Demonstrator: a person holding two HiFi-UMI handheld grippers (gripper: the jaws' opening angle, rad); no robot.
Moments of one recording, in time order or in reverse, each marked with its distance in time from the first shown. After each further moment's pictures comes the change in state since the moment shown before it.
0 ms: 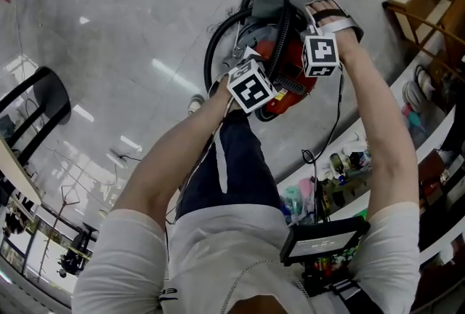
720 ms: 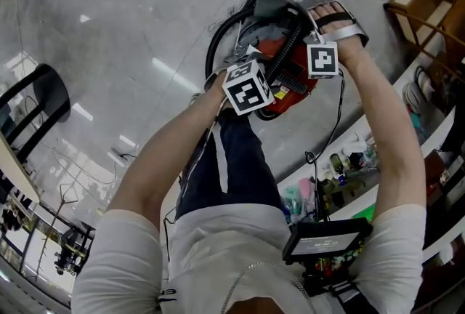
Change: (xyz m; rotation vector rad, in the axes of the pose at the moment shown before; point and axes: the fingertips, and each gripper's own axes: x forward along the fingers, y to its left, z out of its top) left arm -0.022 -0.011 0.004 0.184 -0.008 -0.019; right arm -0.012 -0.015 -0.006 -0.158 0.099 -0.189
